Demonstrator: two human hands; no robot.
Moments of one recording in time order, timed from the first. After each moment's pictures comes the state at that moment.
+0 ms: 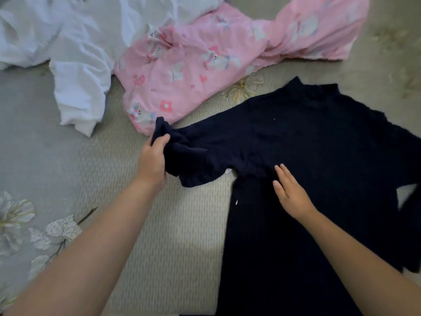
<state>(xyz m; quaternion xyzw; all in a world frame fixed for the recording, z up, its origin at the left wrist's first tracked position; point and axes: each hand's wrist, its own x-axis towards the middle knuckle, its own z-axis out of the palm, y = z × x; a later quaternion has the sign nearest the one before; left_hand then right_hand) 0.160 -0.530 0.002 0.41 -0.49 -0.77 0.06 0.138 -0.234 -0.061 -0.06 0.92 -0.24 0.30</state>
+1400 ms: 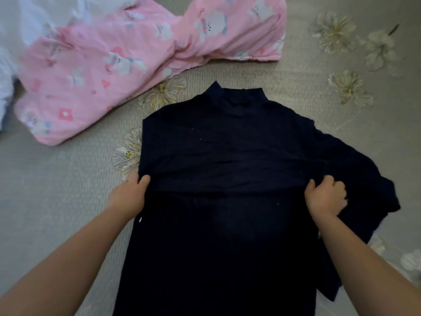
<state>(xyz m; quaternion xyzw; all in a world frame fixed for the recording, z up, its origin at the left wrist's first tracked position) 0.132 -0.376 -0.079 0.12 -0.93 0.02 -0.33 0.021 0.005 -0.074 0.27 0.95 -0.09 0.12</state>
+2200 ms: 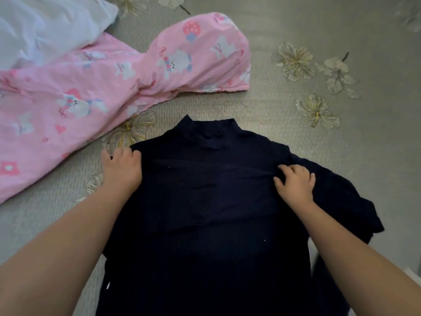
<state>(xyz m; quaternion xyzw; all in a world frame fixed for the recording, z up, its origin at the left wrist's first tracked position) -0.023 -0.367 -0.089 0.10 -0.99 0.05 -0.11 -0.059 -0.011 -0.080 0.04 0.98 -0.06 0.16</state>
